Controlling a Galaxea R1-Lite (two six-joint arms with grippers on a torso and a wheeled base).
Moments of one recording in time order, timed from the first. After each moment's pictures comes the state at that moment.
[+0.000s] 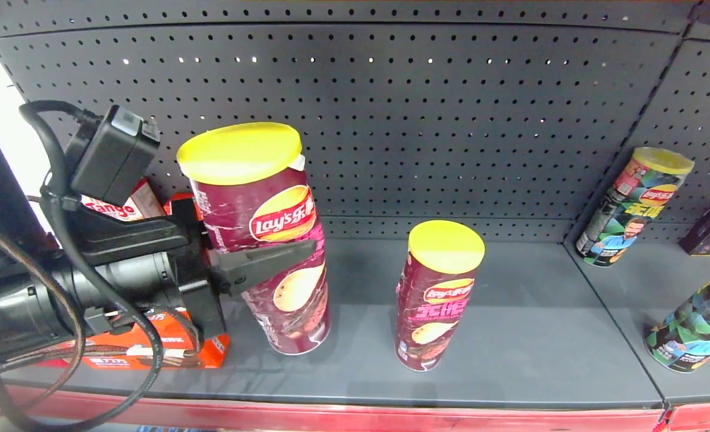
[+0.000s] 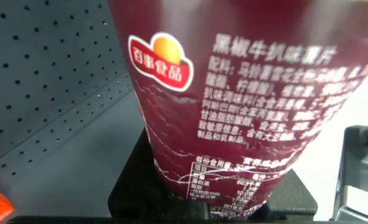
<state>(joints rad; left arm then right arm) -0.47 1.38 -0.70 -0.66 -0.56 0.07 0.36 0.00 0.00 0.00 0.01 -0.01</state>
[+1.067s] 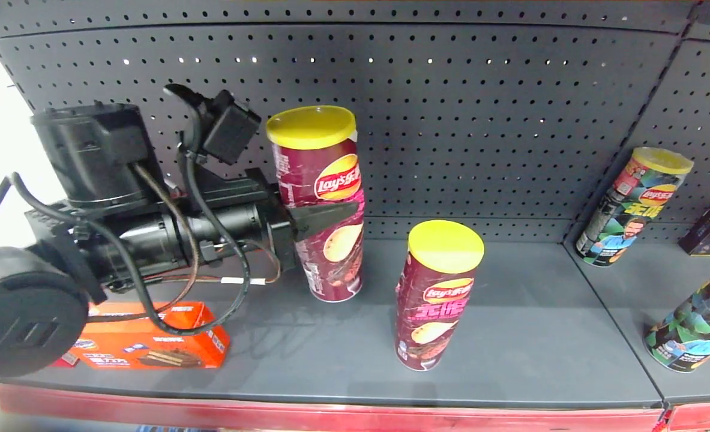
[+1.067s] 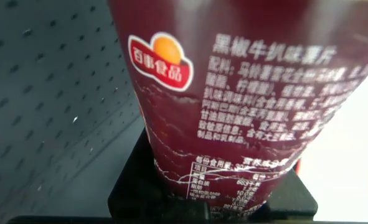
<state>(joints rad) -0.45 1.65 -0.93 -0.72 -0.61 0.08 0.36 0.00 0.00 0.00 0.01 -0.01</state>
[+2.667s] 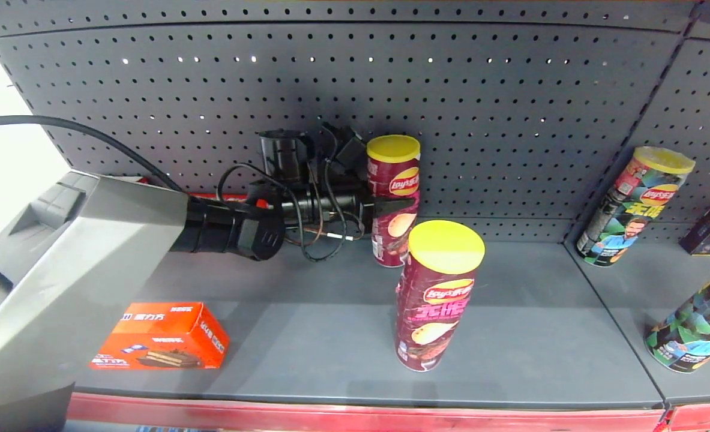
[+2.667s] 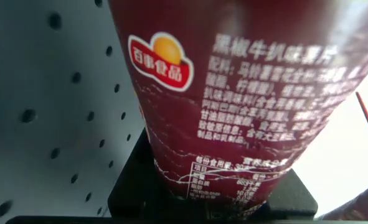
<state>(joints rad) -0.43 2.29 -1.69 -0.56 -0.85 0.11 0.36 0.00 0.00 0.00 0.01 -0.01</state>
